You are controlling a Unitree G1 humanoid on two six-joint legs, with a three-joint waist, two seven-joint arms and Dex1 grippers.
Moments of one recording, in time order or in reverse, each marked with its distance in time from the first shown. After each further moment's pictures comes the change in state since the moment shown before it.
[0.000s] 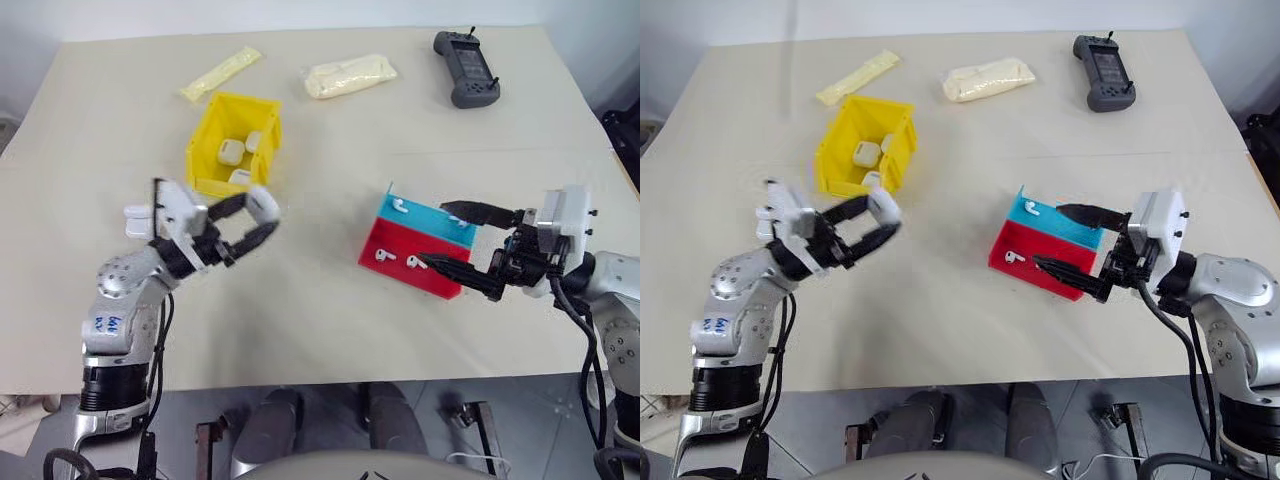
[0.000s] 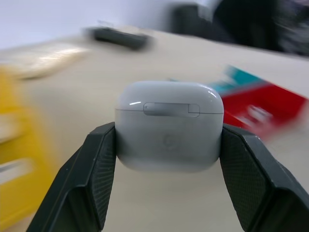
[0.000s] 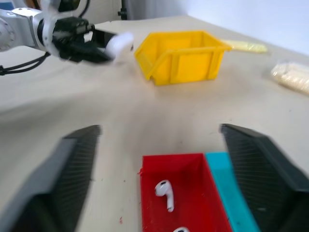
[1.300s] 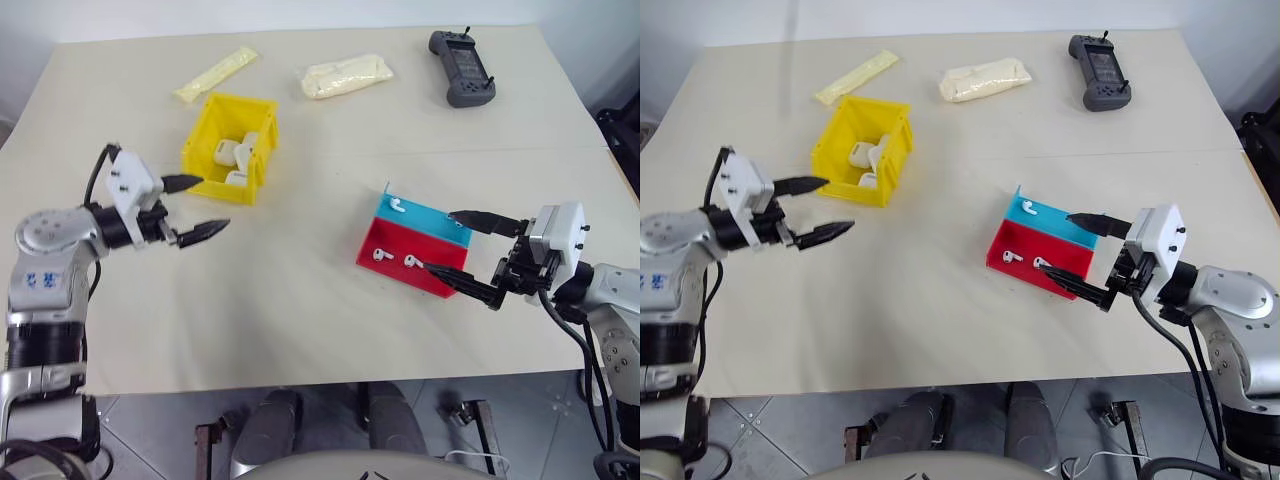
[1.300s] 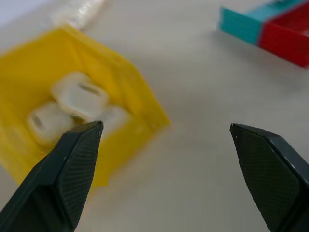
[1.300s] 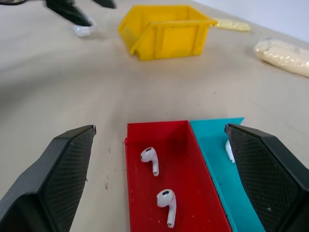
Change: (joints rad) left arm -0.065 0.323 -0.025 0.237 0.113 -0.090 -0.304; right arm 0.035 -0.006 0.025 0.078 -0.086 -0.086 0.020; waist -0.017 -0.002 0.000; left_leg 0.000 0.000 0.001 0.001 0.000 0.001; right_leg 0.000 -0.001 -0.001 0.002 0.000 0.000
